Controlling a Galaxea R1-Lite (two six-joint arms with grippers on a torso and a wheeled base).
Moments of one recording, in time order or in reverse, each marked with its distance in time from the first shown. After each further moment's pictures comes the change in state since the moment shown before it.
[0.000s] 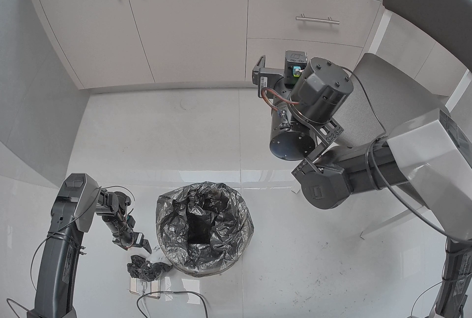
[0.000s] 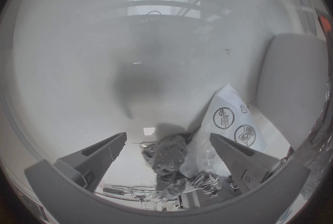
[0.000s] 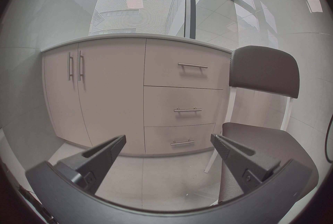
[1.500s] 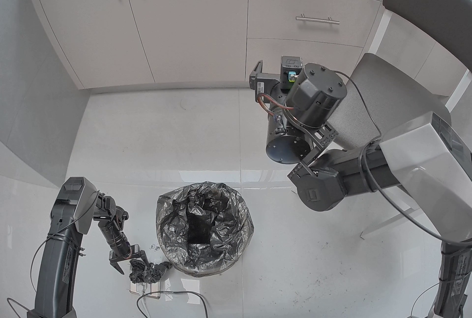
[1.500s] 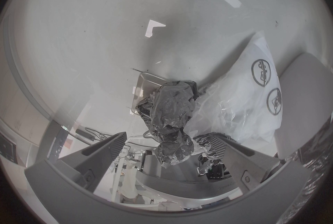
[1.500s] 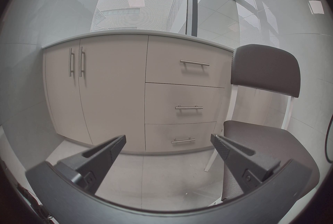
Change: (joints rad) left arm 0.030 0.029 0.000 0.287 -0.050 -0.357; right arm -0.001 0.027 -0.011 0.000 0.001 -0.002
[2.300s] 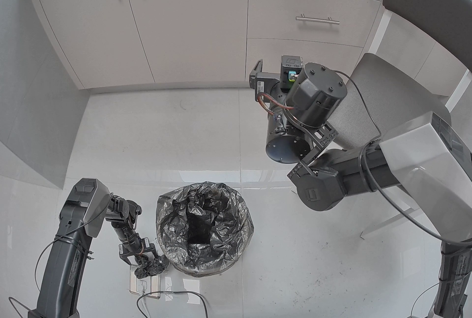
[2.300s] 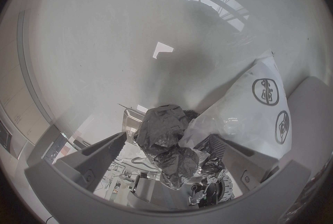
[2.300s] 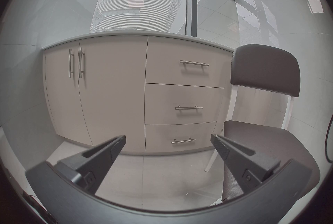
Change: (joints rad) left arm -0.086 0.009 0.000 -0.224 0.108 -0.175; right arm 0.000 0.001 -0.003 -0.003 0.000 0.002
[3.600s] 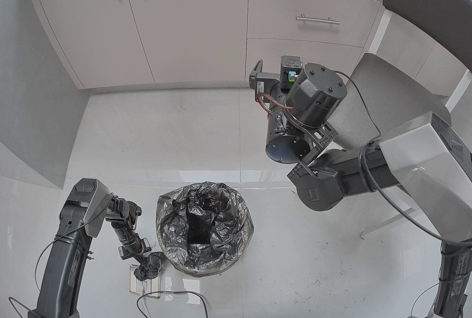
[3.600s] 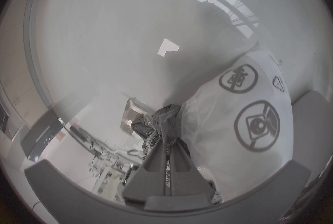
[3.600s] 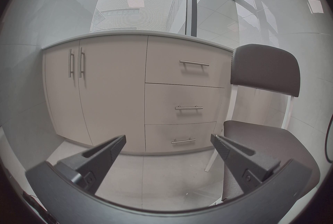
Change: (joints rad) left arm -0.002 0.001 -0.001 0.024 -0.002 -0.112; right arm 0.000 0.001 0.000 0.000 -0.001 0.000
